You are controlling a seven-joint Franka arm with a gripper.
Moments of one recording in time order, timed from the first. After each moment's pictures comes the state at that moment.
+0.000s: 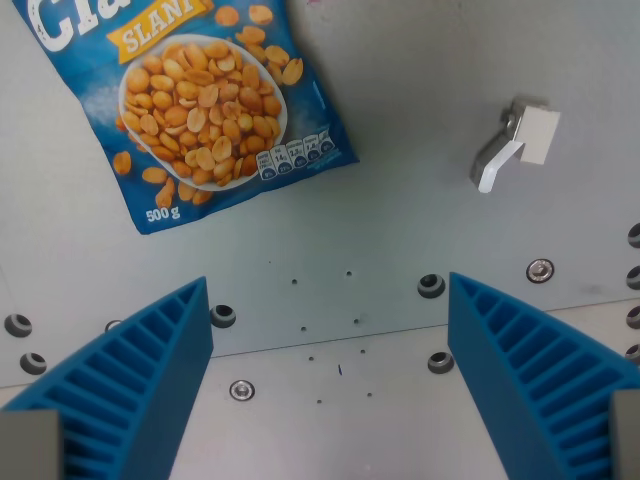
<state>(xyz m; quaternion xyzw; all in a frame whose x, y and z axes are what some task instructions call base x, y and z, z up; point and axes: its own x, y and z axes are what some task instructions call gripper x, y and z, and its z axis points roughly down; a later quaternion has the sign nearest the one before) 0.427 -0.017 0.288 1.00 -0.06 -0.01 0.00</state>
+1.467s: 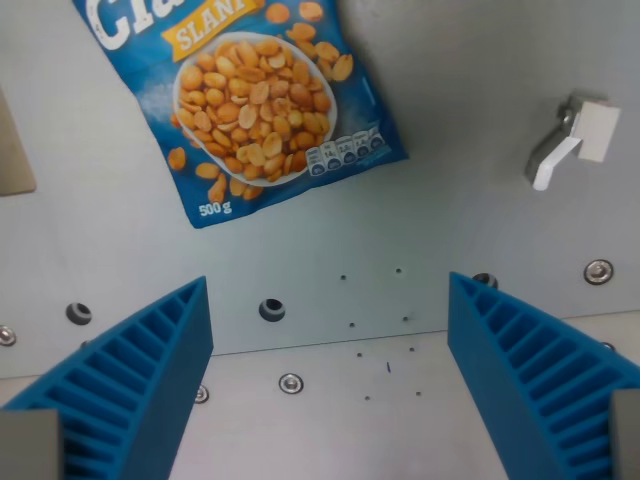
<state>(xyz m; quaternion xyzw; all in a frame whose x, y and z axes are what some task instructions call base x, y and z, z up) 0.428 -0.012 0.289 1.00 -0.07 -0.01 -0.05</state>
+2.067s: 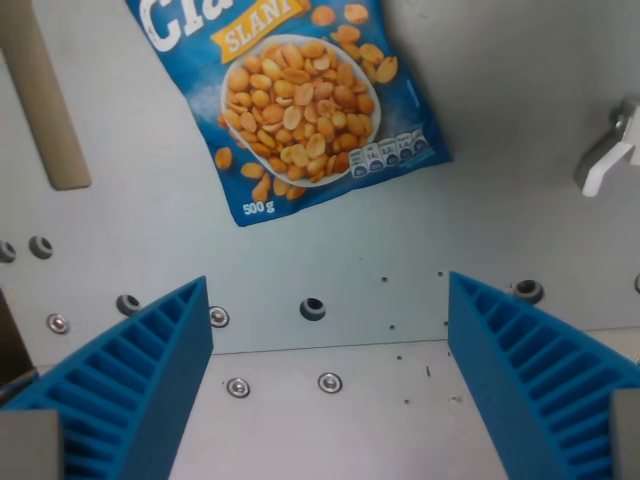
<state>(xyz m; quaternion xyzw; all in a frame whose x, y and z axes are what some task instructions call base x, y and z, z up) 0.430 -0.012 0.290 0.99 -0.07 0.00 -0.10</state>
